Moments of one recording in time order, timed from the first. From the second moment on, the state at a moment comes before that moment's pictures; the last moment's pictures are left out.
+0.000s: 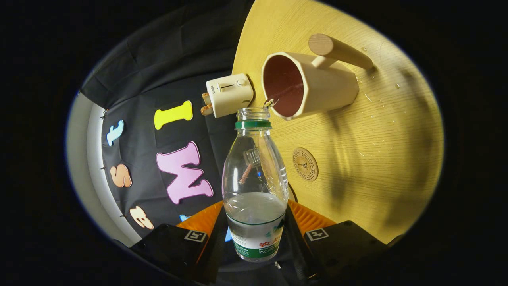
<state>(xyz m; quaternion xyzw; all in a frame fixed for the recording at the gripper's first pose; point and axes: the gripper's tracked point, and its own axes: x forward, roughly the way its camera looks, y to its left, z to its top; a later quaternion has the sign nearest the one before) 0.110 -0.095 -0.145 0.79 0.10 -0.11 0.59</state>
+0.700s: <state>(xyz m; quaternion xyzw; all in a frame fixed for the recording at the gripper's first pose) 0.113 -0.100 -0.126 0.82 0.07 -0.10 0.56</state>
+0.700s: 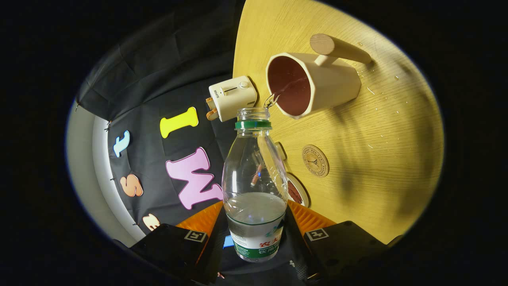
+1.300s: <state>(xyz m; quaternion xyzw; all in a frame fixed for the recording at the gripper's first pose) 0.115 -0.106 -0.111 0.85 0.06 -0.09 0.52</state>
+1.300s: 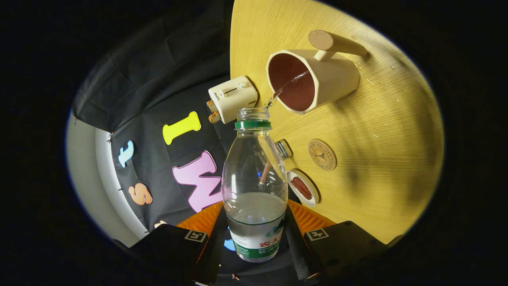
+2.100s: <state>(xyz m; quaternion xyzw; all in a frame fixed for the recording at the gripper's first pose) 0.125 -0.135 -0.078 0.90 0.00 -0.11 0.43</state>
